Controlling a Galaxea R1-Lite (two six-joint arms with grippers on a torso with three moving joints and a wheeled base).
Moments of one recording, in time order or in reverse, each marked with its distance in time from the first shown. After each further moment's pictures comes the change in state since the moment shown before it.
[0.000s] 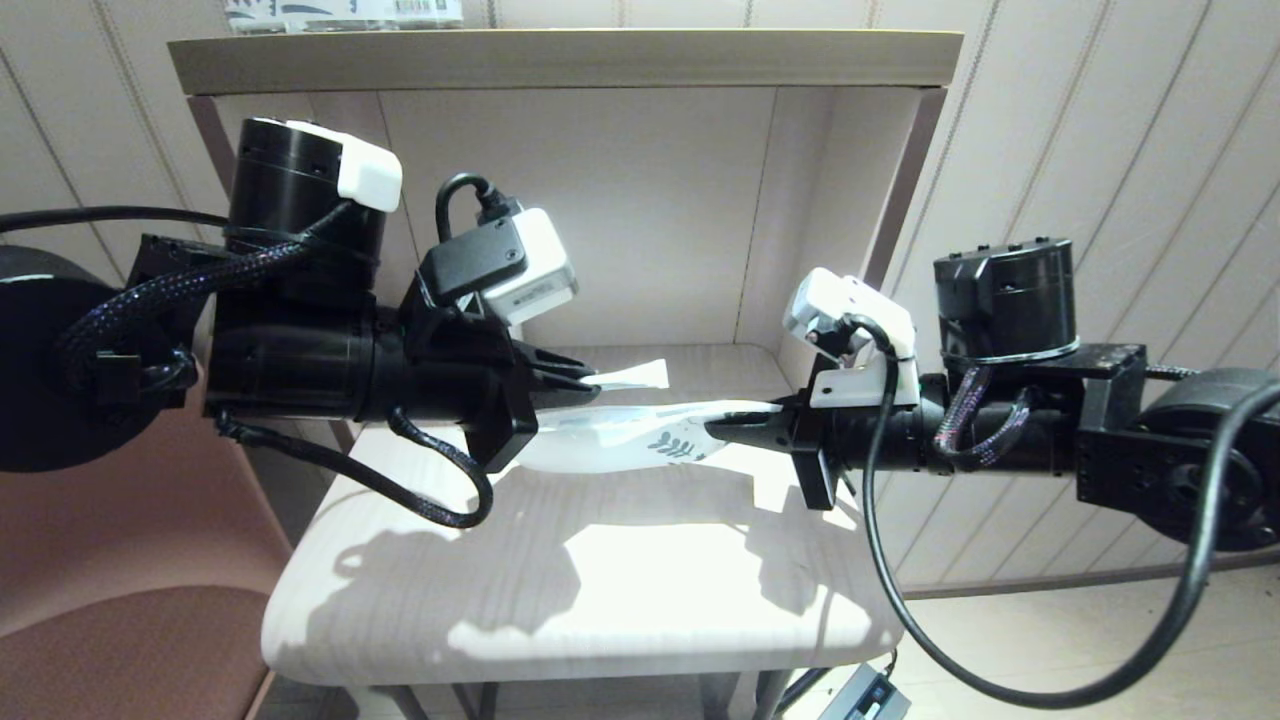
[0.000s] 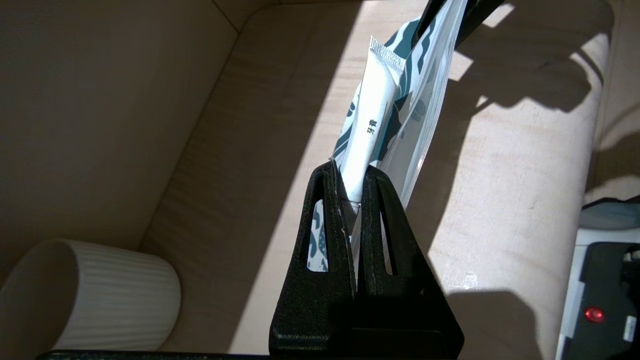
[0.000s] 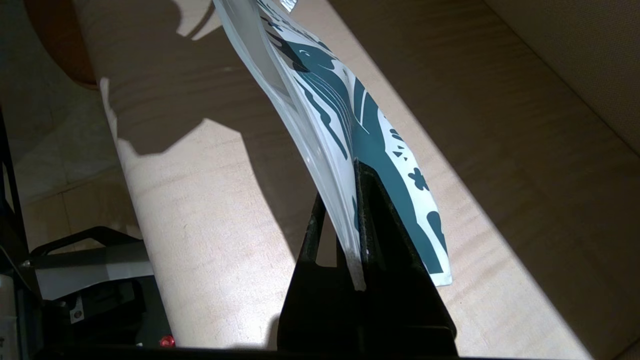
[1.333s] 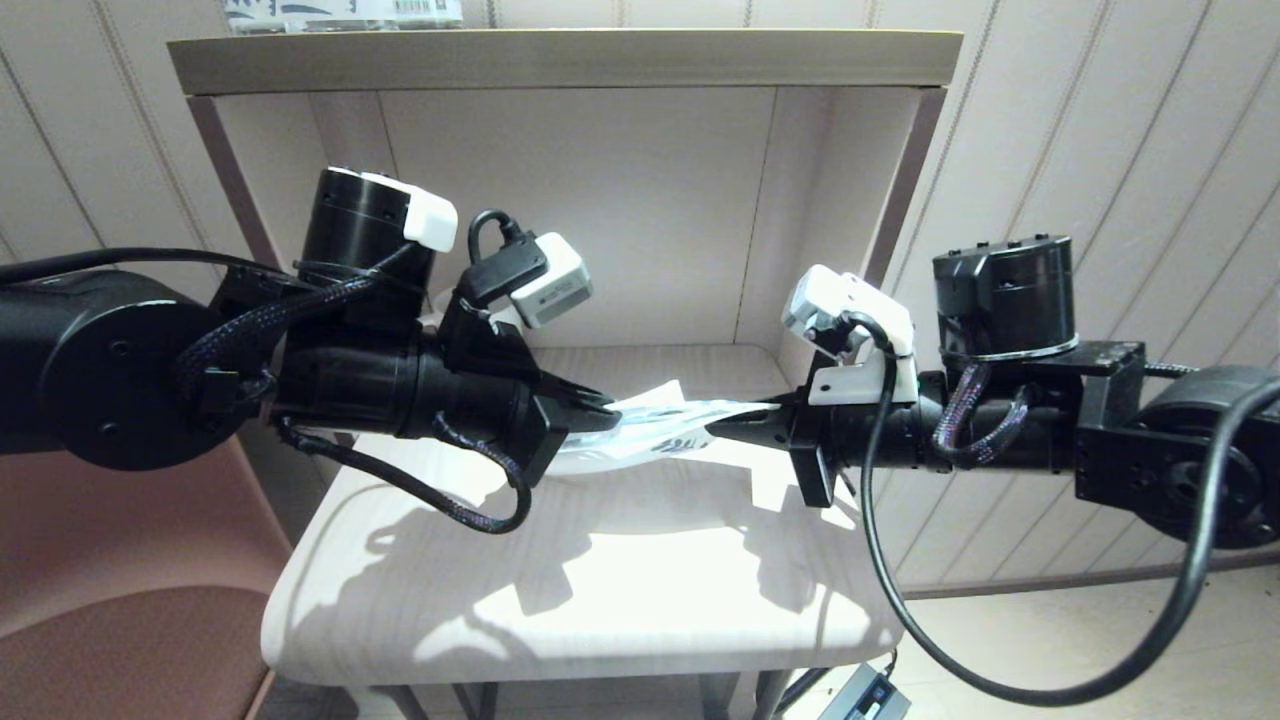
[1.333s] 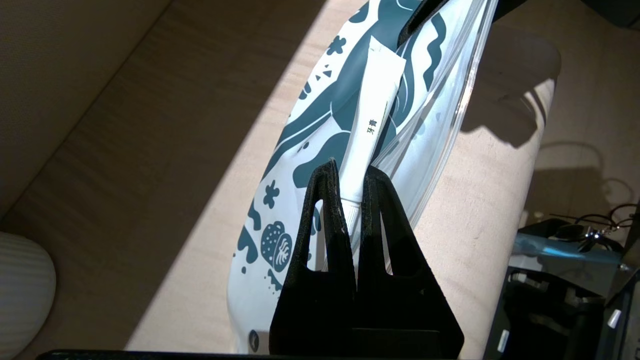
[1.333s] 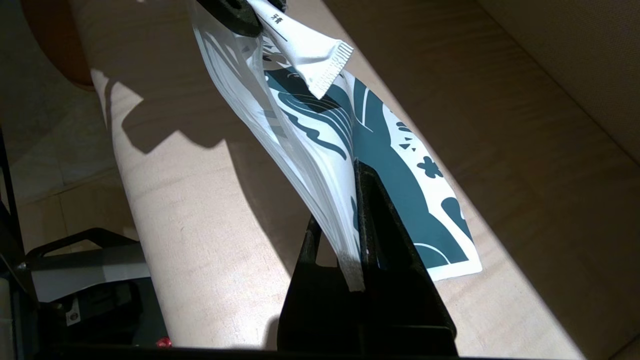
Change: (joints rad) left arm 0.000 0.076 -0.006 -0.009 -0.067 -0.258; right arm 0.000 0.002 -0.007 0.000 -0.003 -0.001
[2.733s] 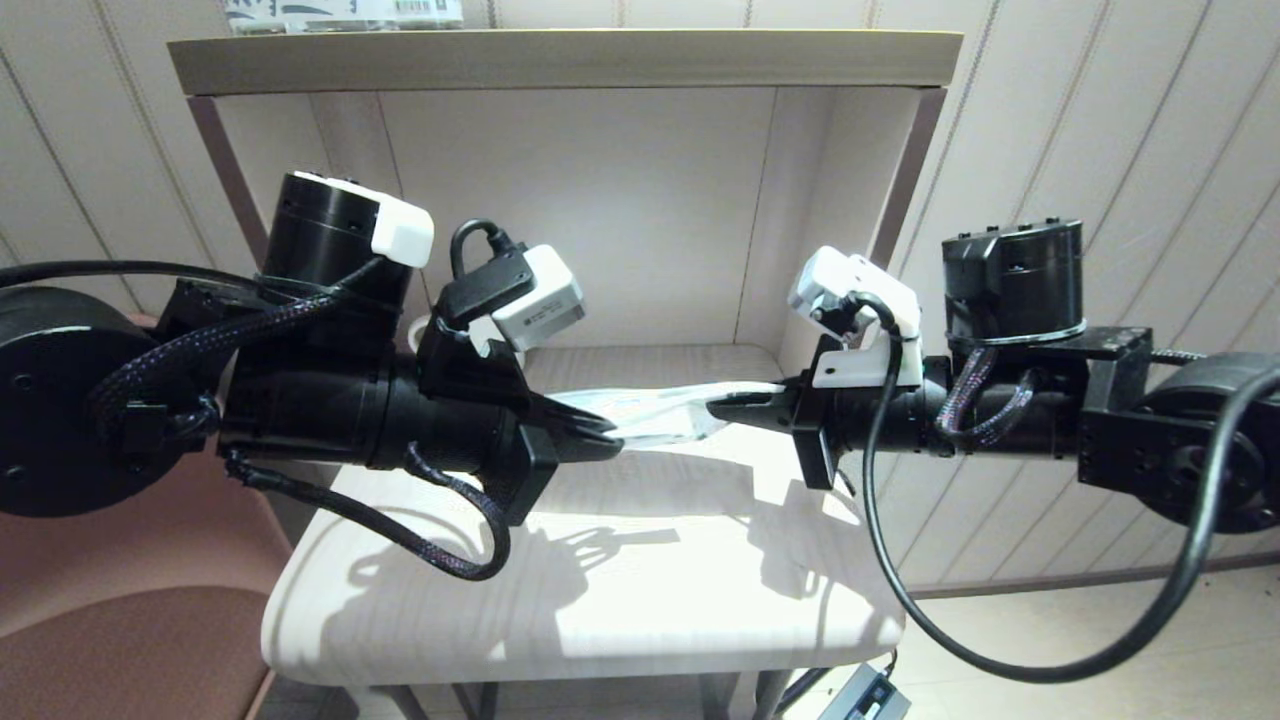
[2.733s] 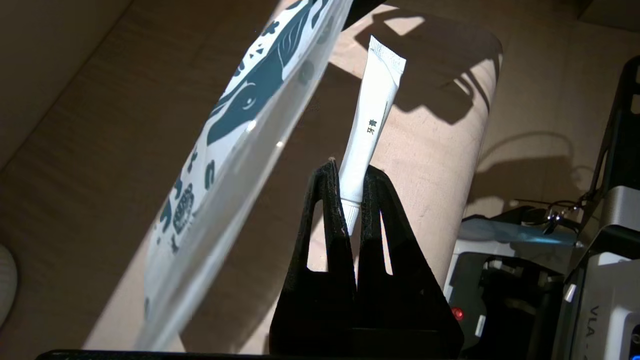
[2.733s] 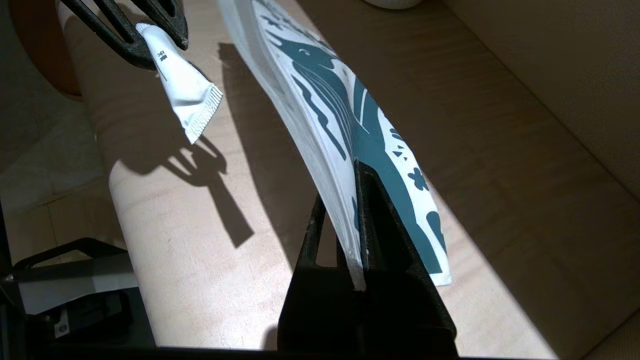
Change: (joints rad) left arm -0.035 -0.074 0.074 0.008 -0.018 -0.004; right arm -0.011 0.001 -0.028 0.003 -0.003 0.003
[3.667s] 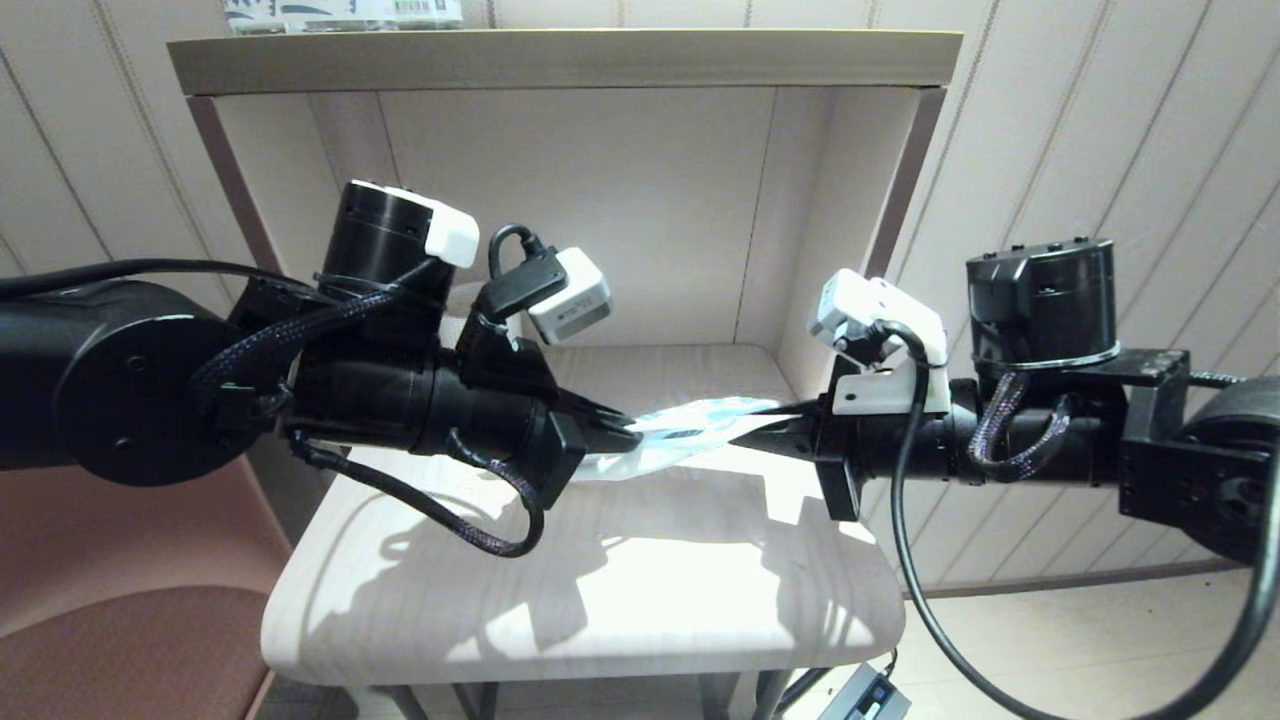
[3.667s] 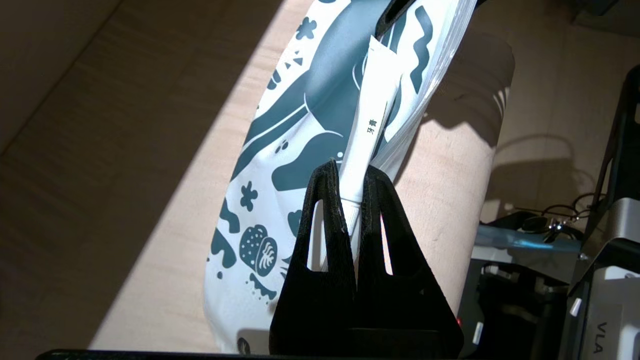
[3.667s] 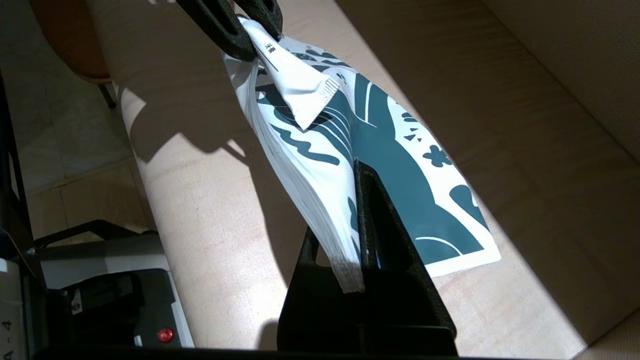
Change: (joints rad) left arm 0.000 0.079 -0.063 -0.002 -0.018 -0.013; right arm 0.003 -0.051 0.075 0.004 0.015 -0.024
